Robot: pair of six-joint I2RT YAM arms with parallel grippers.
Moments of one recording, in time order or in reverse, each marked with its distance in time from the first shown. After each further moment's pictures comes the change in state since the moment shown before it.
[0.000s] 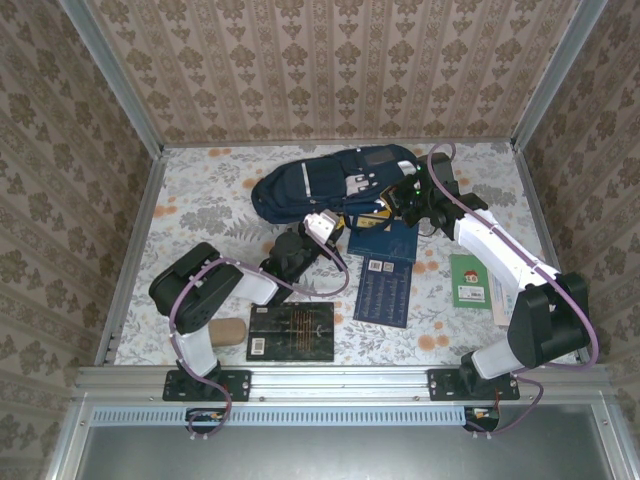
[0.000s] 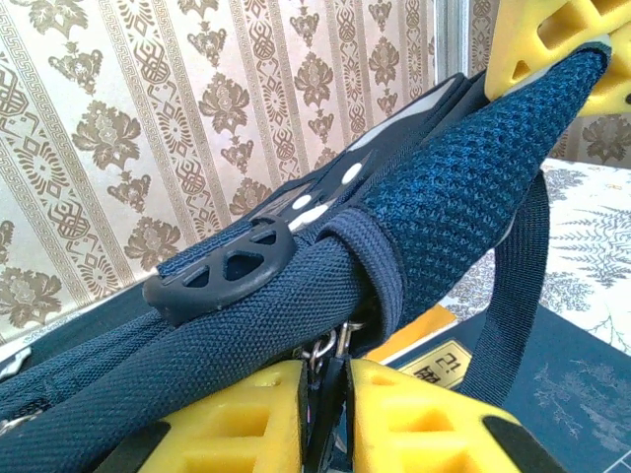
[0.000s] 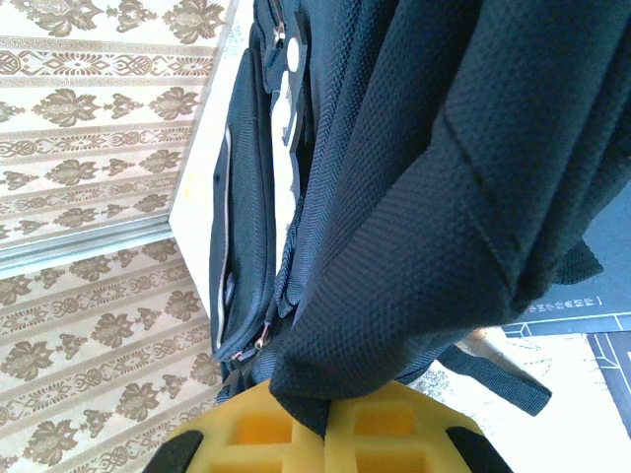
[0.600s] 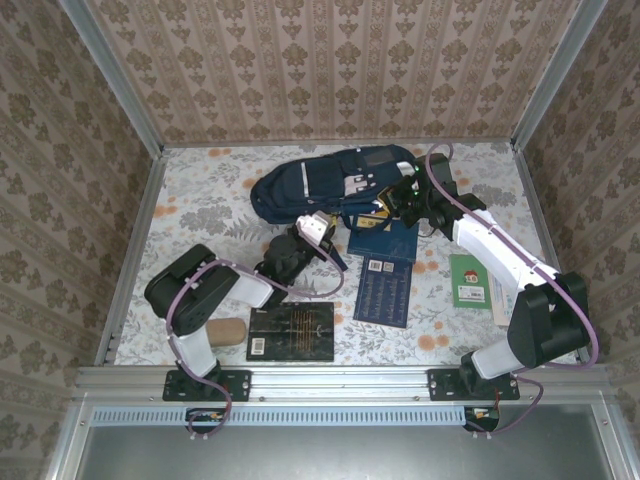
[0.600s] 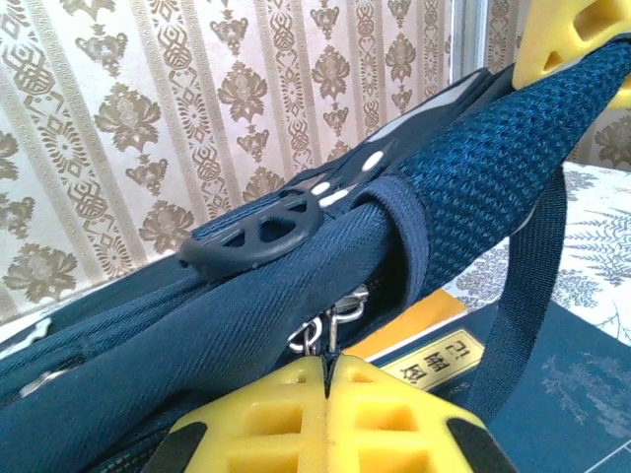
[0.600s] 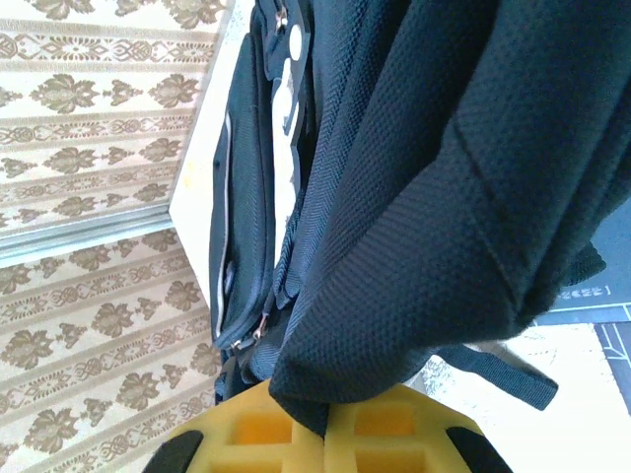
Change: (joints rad) left arm 0.025 -0.036 -0.061 0.022 -0.016 -0.038; right arm 0.002 0.000 -0.001 0.000 -0.013 0.000
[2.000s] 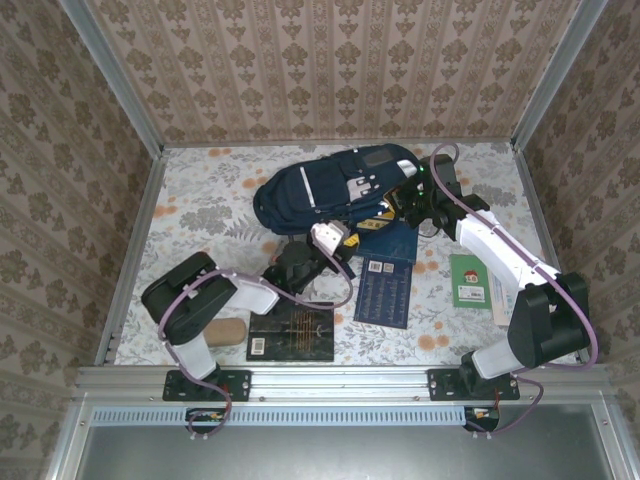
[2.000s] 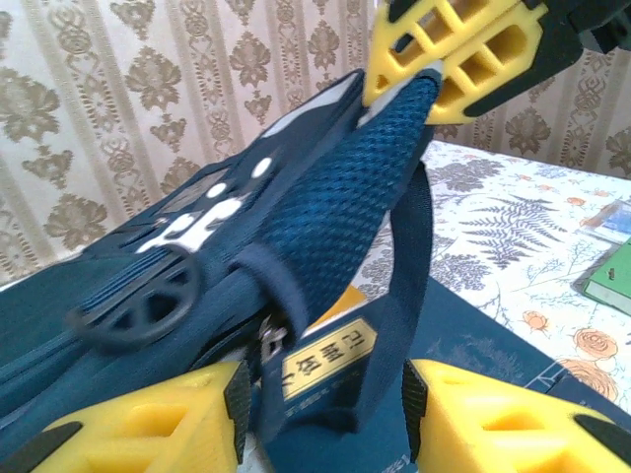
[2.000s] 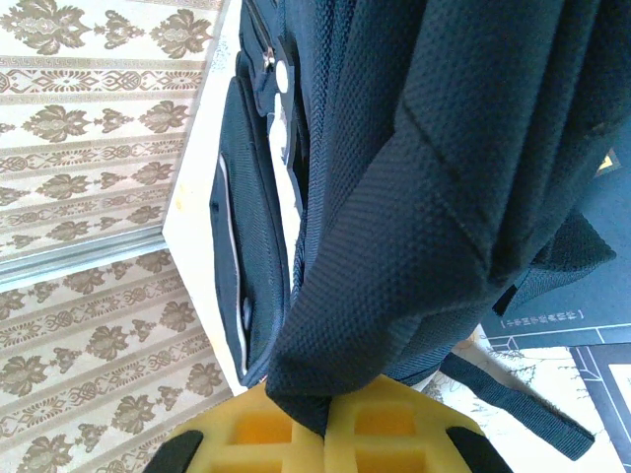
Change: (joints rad) left arm -0.122 -0.057 0.011 -0.122 -0.005 -0.042; right arm -0.021 -0.002 -0.017 0.002 0.017 0.000
